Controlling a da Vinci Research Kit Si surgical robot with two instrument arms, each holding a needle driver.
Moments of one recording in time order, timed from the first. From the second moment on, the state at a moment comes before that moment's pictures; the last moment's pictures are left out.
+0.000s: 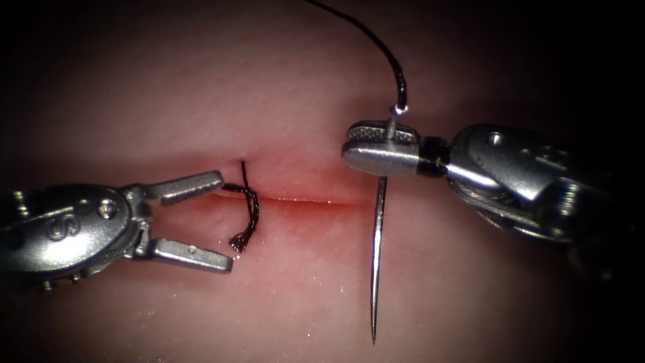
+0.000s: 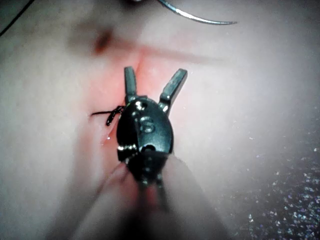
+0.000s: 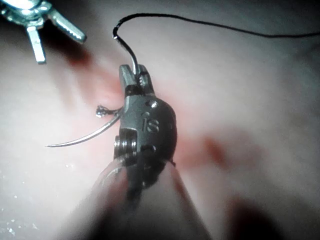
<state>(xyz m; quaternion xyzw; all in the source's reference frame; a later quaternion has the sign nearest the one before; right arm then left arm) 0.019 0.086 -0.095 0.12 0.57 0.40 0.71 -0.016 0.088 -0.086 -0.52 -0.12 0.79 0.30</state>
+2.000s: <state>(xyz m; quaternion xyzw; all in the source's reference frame) 0.021 0.089 -0.094 0.00 0.64 0.18 0.75 -0.017 0.087 -0.085 -0.50 -0.12 0.80 0.30</state>
